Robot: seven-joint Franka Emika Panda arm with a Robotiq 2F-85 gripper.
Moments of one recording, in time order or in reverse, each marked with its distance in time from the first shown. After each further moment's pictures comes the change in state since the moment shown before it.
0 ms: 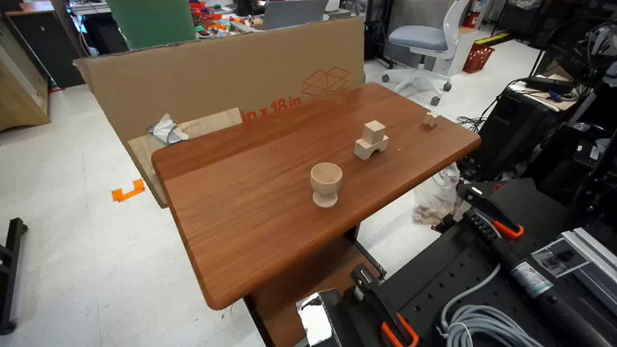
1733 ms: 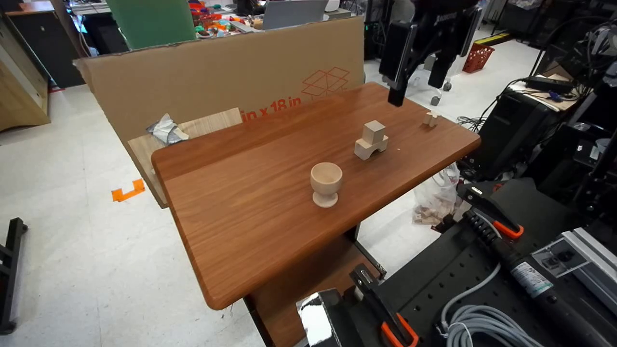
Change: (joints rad) arm -0.025 0.402 -0.047 -0.078 0.016 0.634 0.134
